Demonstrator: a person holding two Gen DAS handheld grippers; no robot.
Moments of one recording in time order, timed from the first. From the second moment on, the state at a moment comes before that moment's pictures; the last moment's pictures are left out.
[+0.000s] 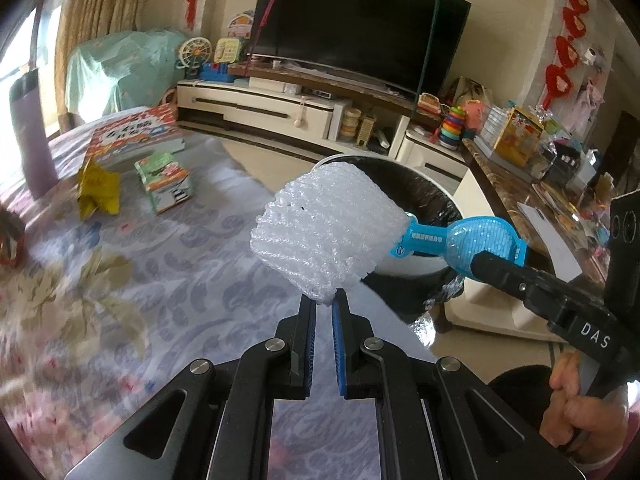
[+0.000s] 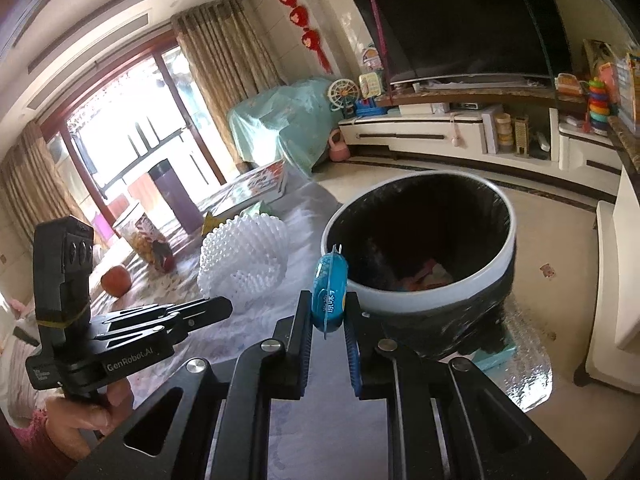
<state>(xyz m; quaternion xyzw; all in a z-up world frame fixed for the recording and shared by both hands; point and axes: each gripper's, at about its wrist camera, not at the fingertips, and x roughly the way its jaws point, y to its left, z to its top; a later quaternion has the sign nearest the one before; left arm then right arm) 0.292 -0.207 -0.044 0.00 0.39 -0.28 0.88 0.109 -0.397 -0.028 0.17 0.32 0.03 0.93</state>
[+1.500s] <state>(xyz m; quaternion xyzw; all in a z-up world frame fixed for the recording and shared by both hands) 0.378 -0.311 -0.048 0.05 0.41 -0.29 0.86 0.174 -0.473 -0.035 0.18 0.35 -0.02 0.92</state>
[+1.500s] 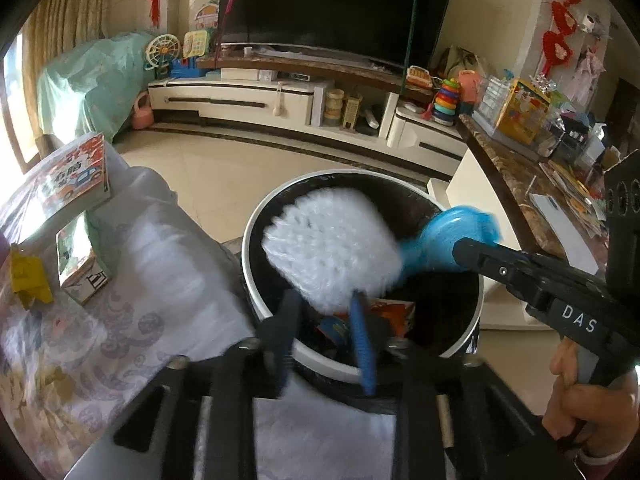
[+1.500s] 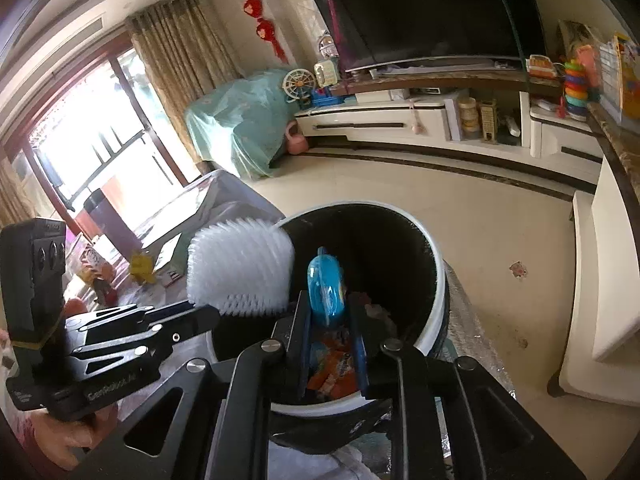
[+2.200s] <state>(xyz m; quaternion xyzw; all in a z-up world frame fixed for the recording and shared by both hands) 0.314 -0.199 -0.055 -0.04 0.41 -0.20 0.89 0.165 -0.424 -0.015 0.20 0.32 0.01 0.93</state>
